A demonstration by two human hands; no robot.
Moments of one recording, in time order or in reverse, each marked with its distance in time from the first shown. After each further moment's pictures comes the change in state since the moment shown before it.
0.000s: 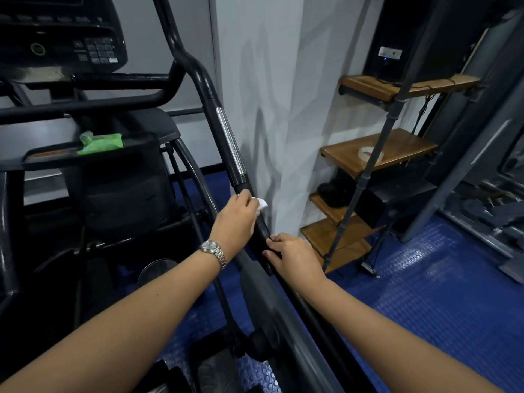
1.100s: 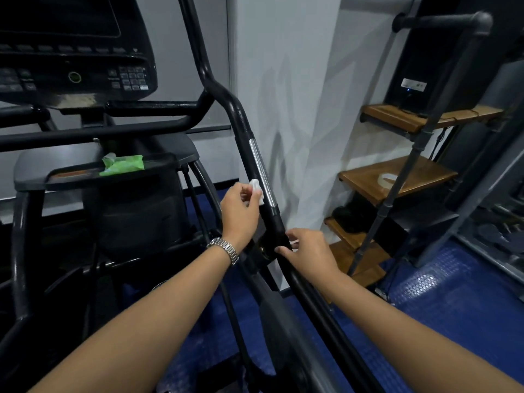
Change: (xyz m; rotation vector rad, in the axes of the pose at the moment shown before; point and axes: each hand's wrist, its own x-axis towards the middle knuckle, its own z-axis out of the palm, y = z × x) left_hand 0.062 -0.047 -0.037 -0.774 0.316 -0.629; right_hand 0.082 -0.032 -0.024 0.160 0.056 0.211
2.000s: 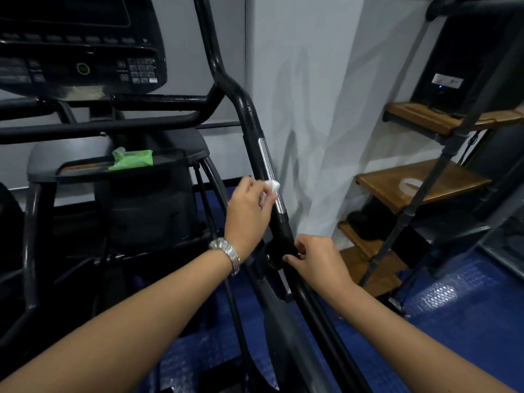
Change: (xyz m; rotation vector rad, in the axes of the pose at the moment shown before) left_hand 0.014 -0.009 0.005 0.365 -0.042 0.383; right_hand 0.017 0.007 0.000 -0.115 -0.039 -0.059
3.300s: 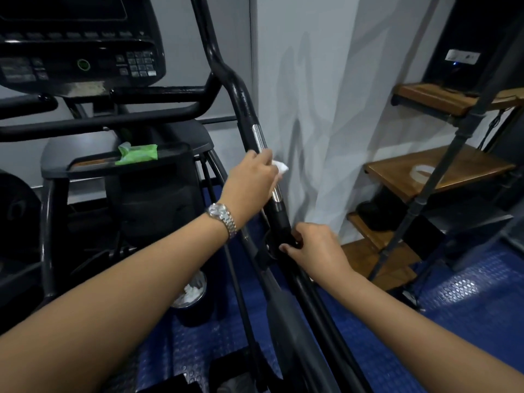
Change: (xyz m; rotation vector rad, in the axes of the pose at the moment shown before) left_hand 0.031 0.020 -0.006 0.539 -0.194 0.388; right_hand 0.000 0.008 -0.001 0.011 0.012 -0.083
